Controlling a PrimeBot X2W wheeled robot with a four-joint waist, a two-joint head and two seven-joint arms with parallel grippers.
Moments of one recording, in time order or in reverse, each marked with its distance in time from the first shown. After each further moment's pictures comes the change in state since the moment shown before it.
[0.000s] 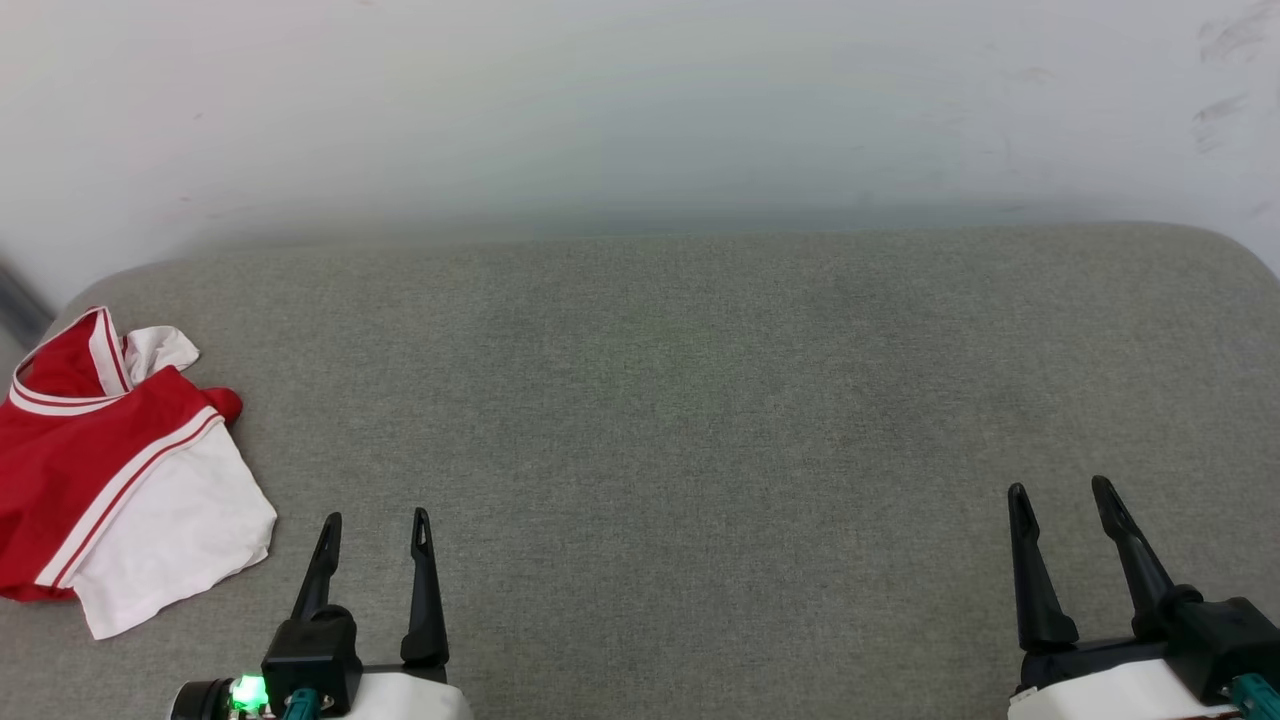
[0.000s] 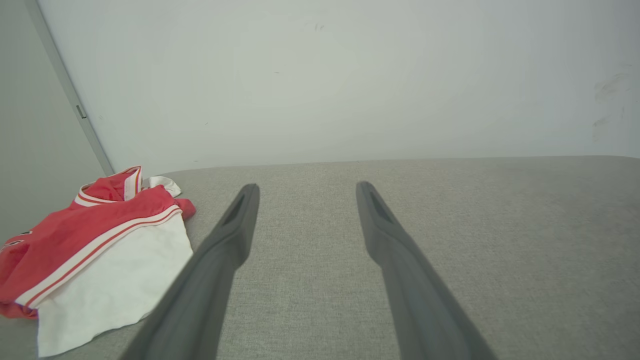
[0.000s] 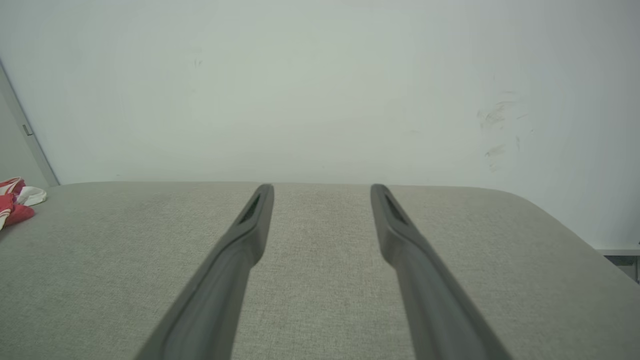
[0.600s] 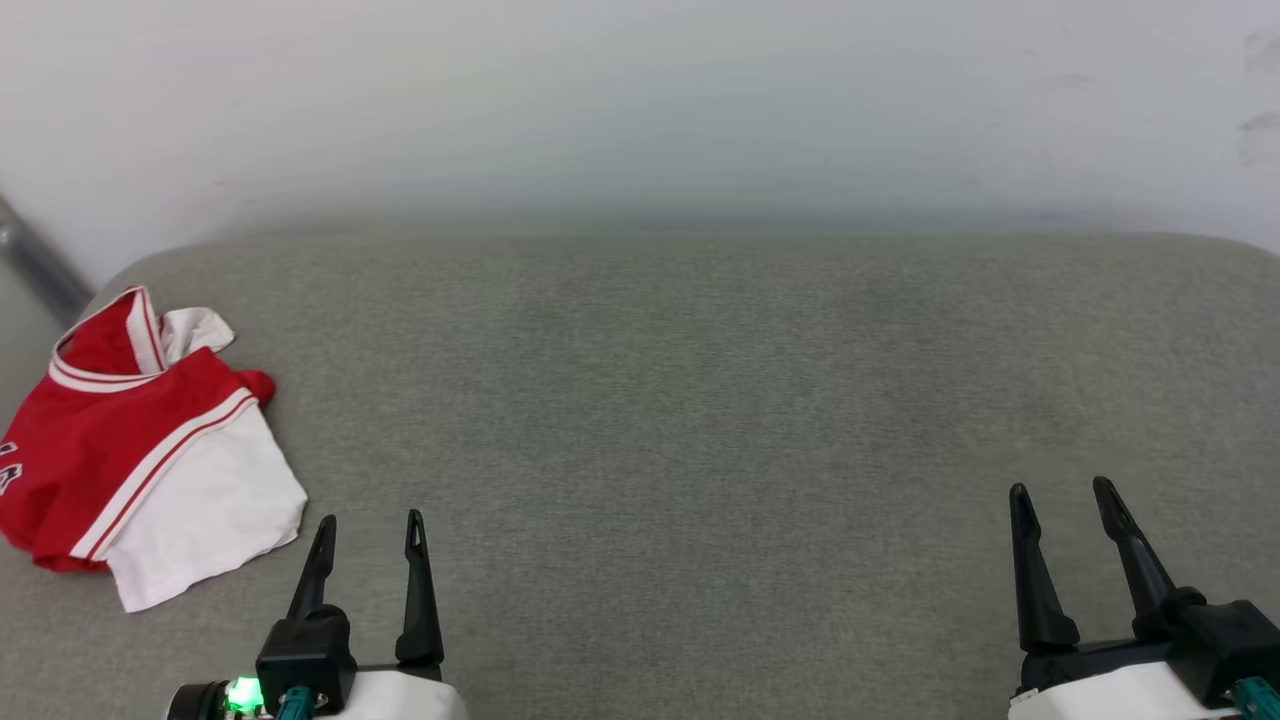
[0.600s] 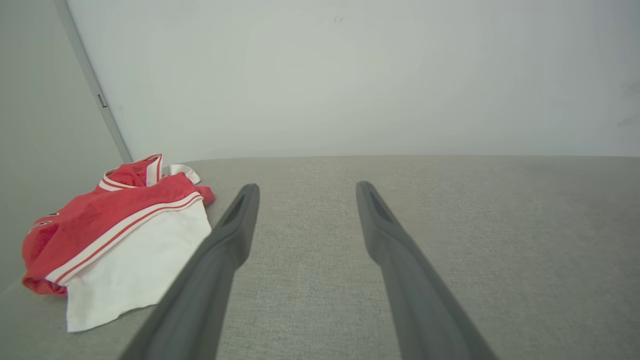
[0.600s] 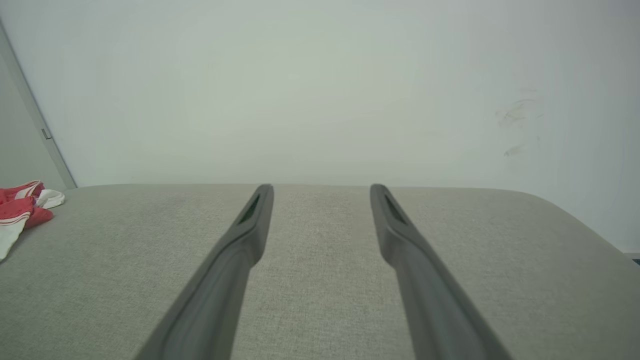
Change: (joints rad) left arm -0.003 -0.002 0.012 0.018 -0.005 -0.002 -0.001; right arm 0.006 0.000 0.003 -0.007 0.024 0.000 0.000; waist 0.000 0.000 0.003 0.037
